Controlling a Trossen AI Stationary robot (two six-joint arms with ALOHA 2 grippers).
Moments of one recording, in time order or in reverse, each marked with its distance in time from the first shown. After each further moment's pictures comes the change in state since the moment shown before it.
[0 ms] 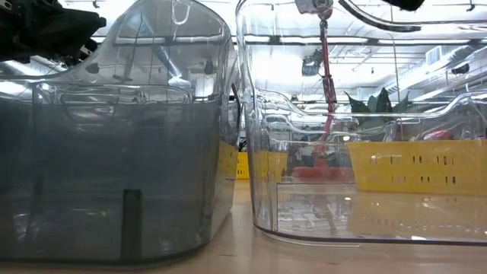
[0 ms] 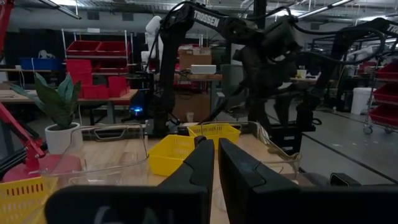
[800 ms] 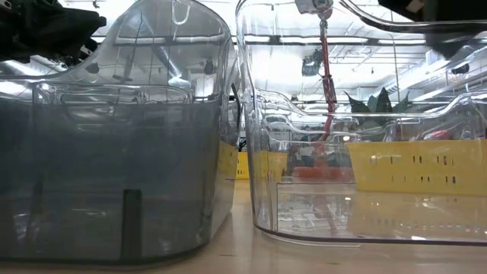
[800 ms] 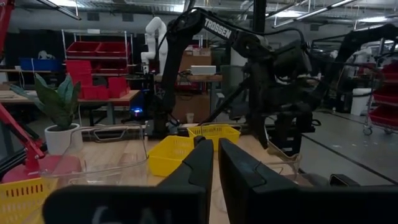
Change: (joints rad) left arm 0.000 0.000 0.000 0.004 0.000 0.000; right arm 0.064 0.099 0.005 -0.037 0.130 -0.005
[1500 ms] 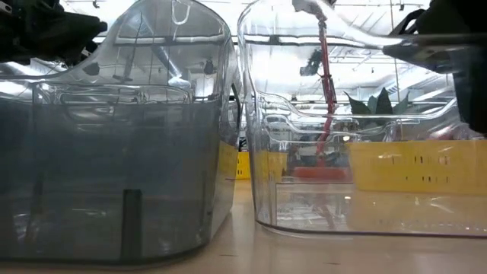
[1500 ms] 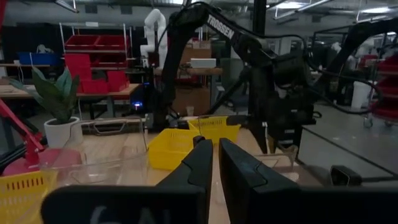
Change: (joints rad) left arm 0.000 0.020 0.000 -0.013 0.000 0.000; right arm -0.024 0.055 -0.040 0.015 -0.066 0.048
